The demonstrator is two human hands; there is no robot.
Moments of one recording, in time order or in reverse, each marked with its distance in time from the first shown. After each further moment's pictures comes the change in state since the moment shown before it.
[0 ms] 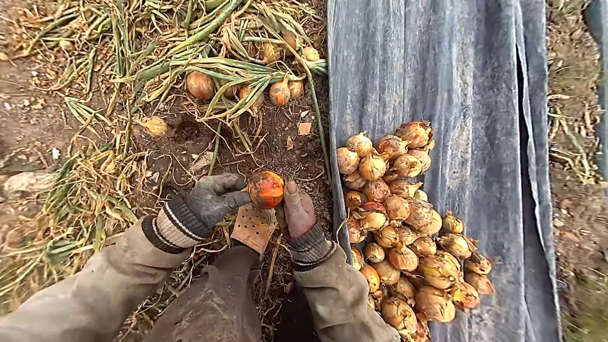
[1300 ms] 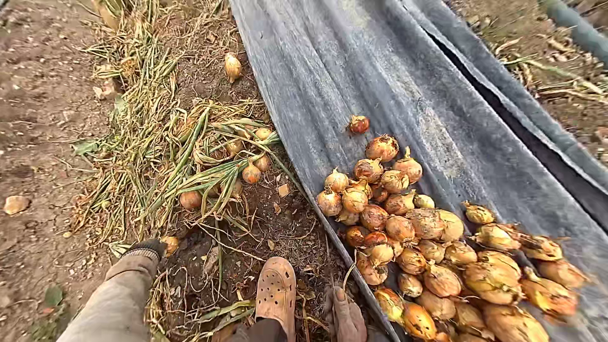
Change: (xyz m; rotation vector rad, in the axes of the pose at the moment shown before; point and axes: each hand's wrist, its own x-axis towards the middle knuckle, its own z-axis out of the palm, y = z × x) left_hand 0.174 -0.104 -0.206 1.525 -0.264 -0.962; right_hand -0.085 0.046 -0.059 0.050 0.460 0.138
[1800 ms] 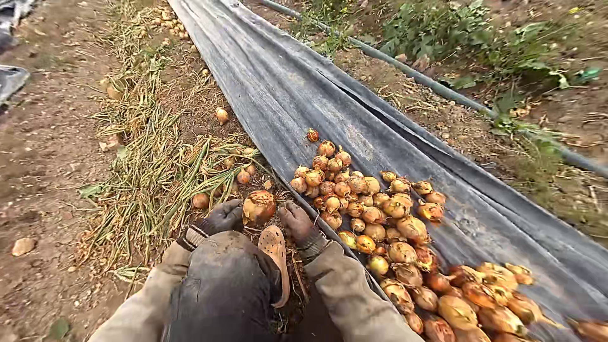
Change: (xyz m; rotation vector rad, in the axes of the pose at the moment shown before) left_hand -0.383 0.045 -0.057 -0.912 0.267 1.299; right_hand -0.064 -0.119 0.021 -0.102 -0.230 -0.333
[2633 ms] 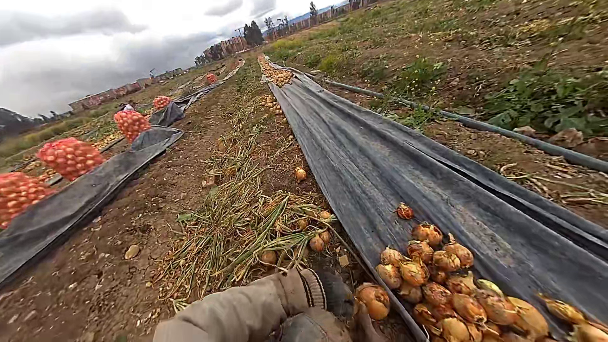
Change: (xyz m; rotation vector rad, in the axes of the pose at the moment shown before) left_hand 0.110 -0.023 -0.009 0.773 -0.731 0.212; right_hand 0.066 0.071 0.082 0.289 0.245 0.303
